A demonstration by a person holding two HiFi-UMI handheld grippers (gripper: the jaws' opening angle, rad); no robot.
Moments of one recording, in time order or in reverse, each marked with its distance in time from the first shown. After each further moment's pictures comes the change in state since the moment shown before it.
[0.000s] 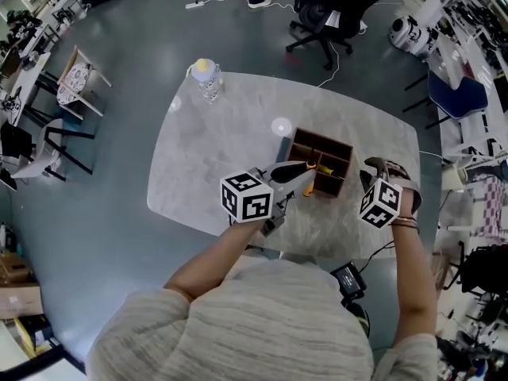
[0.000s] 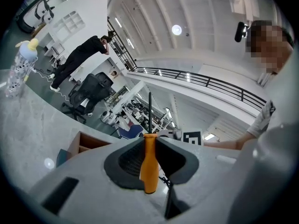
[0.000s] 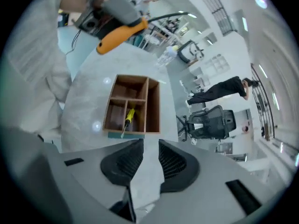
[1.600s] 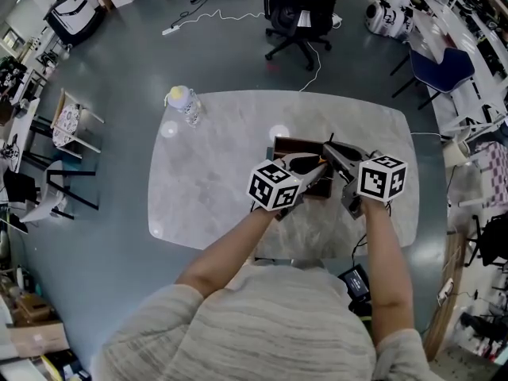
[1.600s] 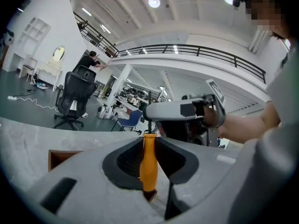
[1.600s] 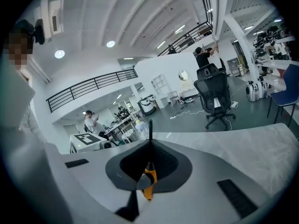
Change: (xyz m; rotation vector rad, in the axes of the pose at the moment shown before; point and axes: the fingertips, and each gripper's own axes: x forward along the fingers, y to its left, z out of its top) left arm 0.104 0.015 -0.038 0.268 0.253 -0.019; right arm -0.038 -0.062 0.067 1.294 -0.861 0.318
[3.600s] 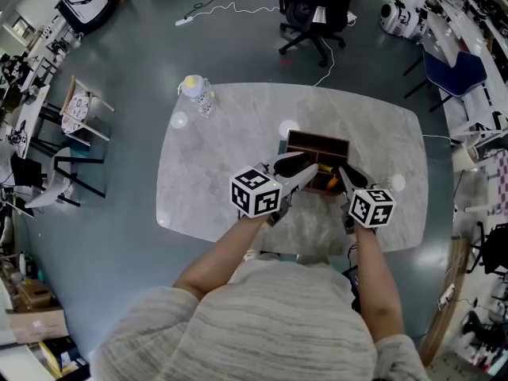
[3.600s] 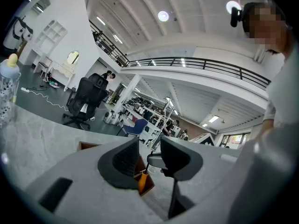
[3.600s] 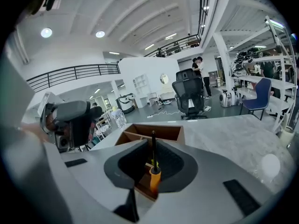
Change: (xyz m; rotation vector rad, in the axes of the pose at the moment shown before) left arm -0.072 0.008 0.005 -0.091 -0.136 0.069; right arm -0.012 -0.054 -0.106 -0.035 -0.019 -0.320
